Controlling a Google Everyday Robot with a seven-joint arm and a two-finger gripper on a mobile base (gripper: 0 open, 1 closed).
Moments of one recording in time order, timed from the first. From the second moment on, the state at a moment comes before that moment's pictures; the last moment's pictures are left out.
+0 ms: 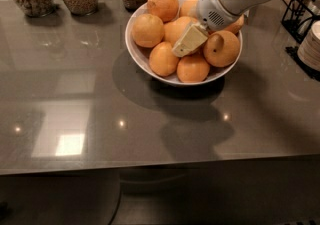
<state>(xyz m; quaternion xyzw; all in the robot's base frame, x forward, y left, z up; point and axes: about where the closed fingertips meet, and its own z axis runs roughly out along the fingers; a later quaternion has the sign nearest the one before) 0.624 -0.083 0.944 -0.55 0.76 0.06 0.35</state>
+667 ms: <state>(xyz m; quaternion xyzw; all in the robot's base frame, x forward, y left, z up) 0.633 -0.093 0.921 -0.54 0.78 0.05 0.33</state>
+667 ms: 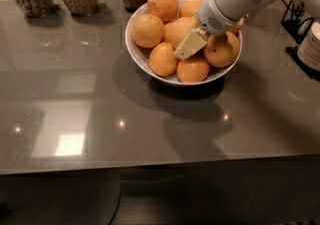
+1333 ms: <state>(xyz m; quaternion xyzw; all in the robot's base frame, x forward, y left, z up) 0.632 -0.094 0.923 -0.53 0.78 0.05 0.33</state>
